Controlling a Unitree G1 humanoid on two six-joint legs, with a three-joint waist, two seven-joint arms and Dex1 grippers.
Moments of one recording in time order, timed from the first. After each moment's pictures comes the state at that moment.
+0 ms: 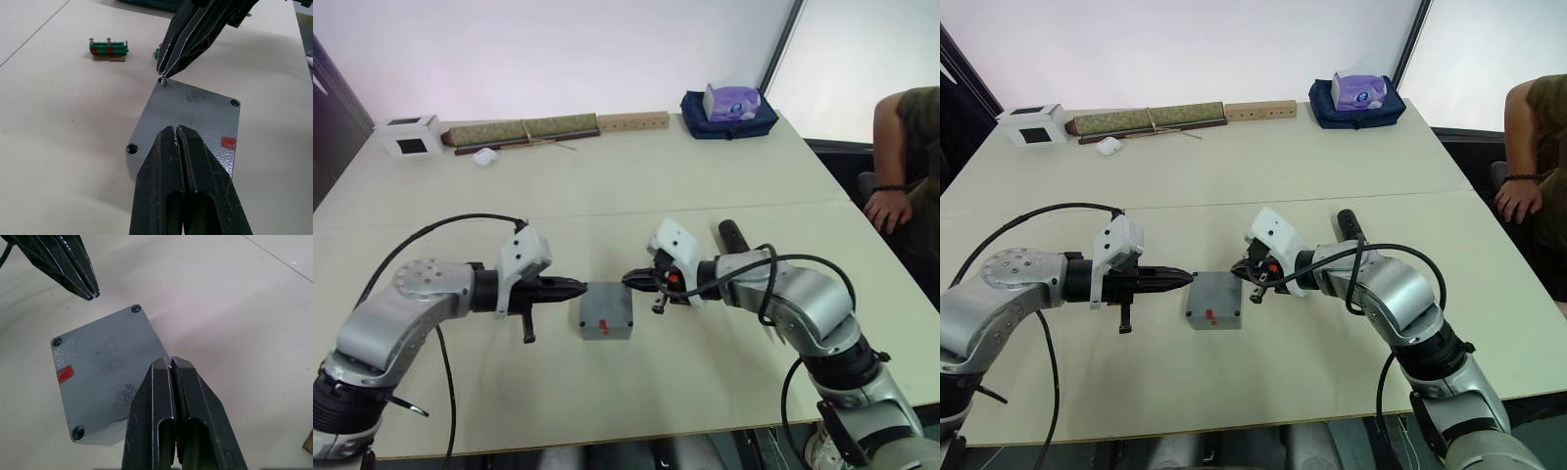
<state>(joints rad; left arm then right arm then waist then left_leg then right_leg) -0.31 0.86 -0.01 -0.46 -0.58 0.73 -0.99 -0.62 -0.53 0.28 -0.45 0.50 1.10 0.64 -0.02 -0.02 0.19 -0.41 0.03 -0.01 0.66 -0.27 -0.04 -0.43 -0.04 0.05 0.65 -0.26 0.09</state>
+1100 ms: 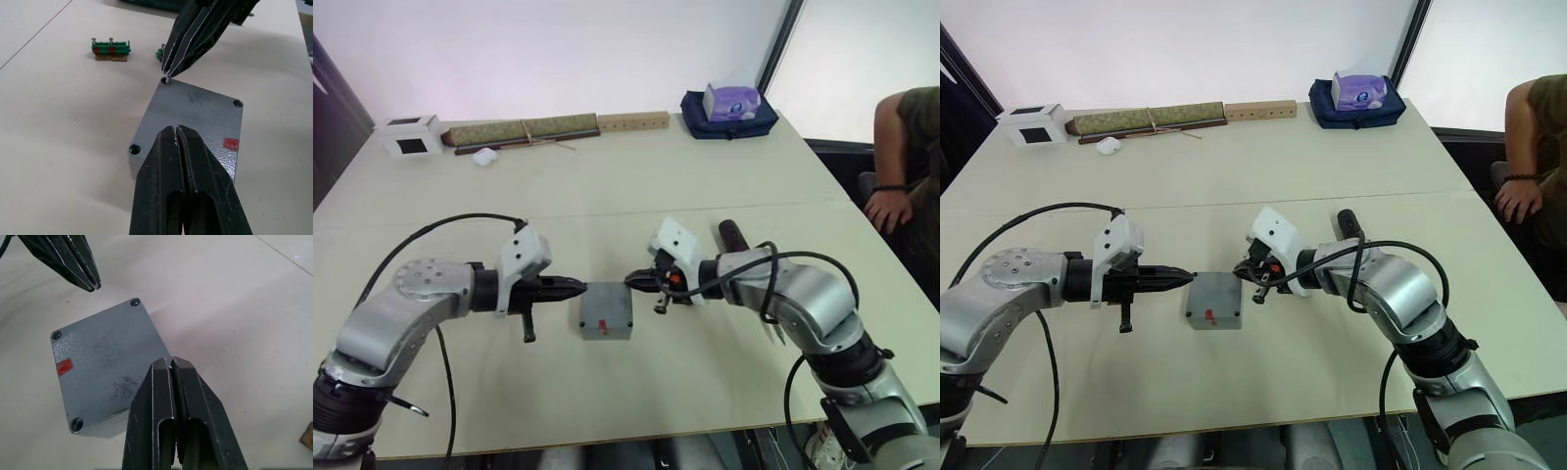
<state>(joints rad) -0.31 0.86 -0.01 -0.46 -0.58 0.73 -0.98 -0.63 -0.55 0.30 -0.44 0.51 1.11 0.65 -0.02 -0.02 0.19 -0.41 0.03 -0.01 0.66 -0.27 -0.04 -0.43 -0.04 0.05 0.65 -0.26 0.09</state>
